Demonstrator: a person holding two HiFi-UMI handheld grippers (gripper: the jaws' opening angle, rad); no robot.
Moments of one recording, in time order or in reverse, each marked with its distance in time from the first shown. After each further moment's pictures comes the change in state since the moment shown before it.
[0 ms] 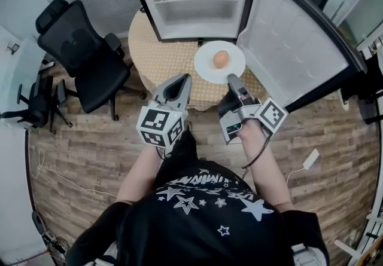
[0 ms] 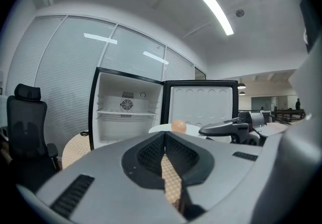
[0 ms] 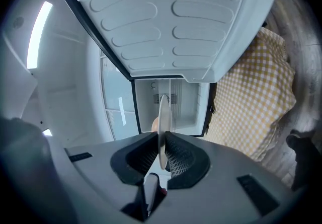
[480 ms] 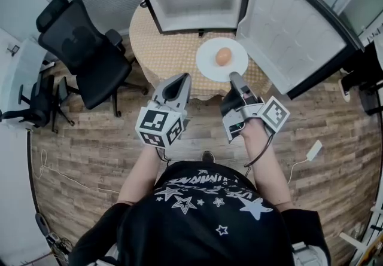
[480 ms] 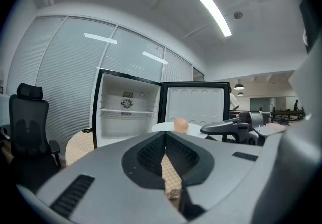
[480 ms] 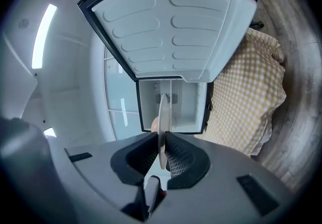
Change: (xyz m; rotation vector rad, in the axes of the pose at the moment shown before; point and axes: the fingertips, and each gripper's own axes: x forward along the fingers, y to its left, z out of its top) left arm -0.008 0.004 -0.002 -0.019 0.022 0.001; right arm -0.004 0.002 -0.002 0.004 -0.009 -0.001
